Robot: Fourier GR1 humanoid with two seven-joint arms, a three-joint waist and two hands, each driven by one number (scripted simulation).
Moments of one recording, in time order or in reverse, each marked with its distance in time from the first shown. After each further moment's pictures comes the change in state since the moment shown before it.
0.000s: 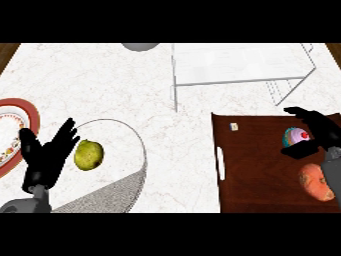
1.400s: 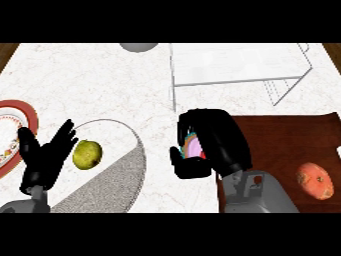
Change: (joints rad) left arm 0.009 -0.016 0.027 -0.021 -0.016 -0.014 0.047; right arm -0.096 0.390 0.480 -0.588 0.086 -0.048 0.341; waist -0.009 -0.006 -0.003
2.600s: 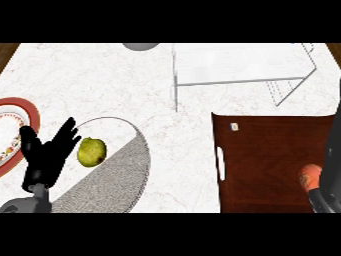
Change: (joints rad) left arm -0.014 -0.012 0.008 0.007 -0.015 -0.017 -0.009; right arm -0.718 -0.147 -0.567 0.022 -0.123 0.223 0.308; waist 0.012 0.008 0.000
